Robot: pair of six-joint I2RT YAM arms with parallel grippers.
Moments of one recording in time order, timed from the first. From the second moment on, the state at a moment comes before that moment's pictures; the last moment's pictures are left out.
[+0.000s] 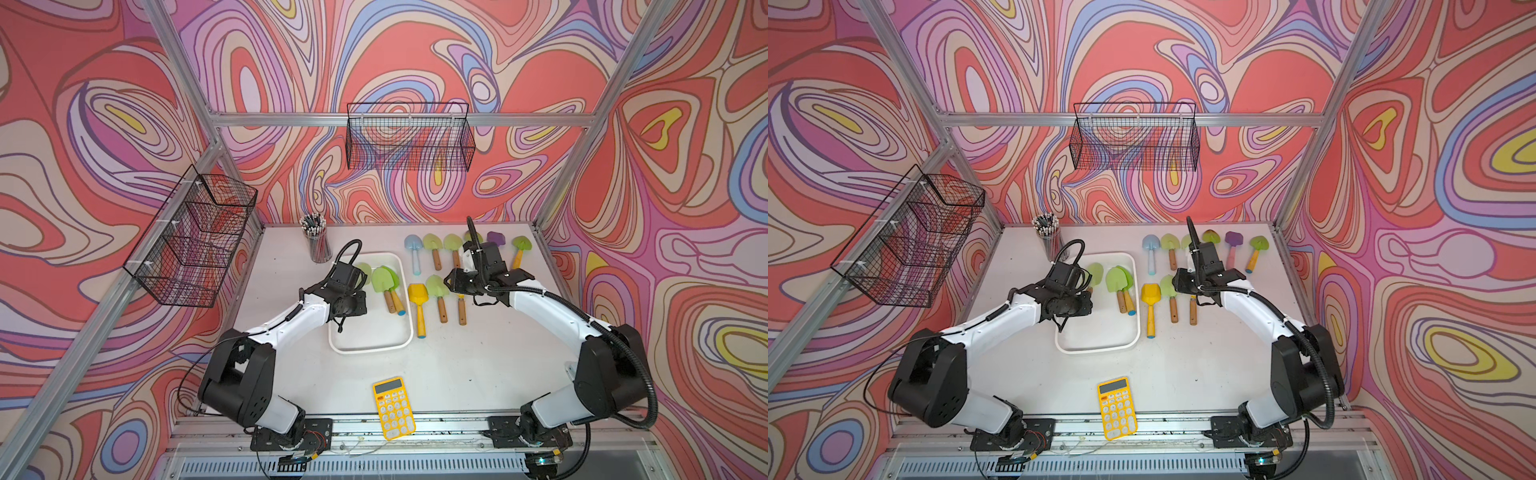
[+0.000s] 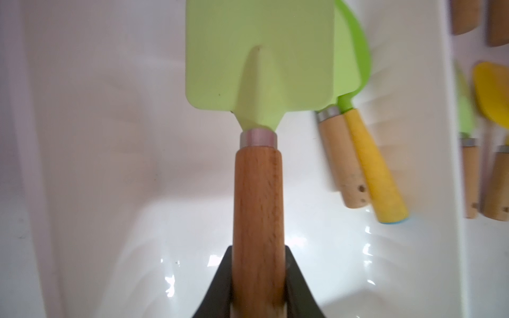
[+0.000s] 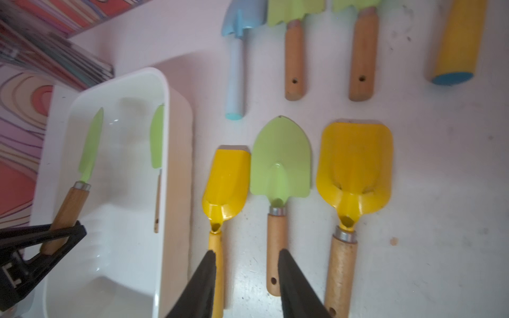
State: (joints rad) left arm -0.43 1.45 0.96 -0.47 0.07 -0.50; right arm 0.34 1.50 1.09 -0.37 -0.25 0.44
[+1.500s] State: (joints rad) left arm -0.52 1.45 0.75 0.63 0.71 -1.23; right arm 0.43 1.58 0.97 0.48 -0.91 0.86
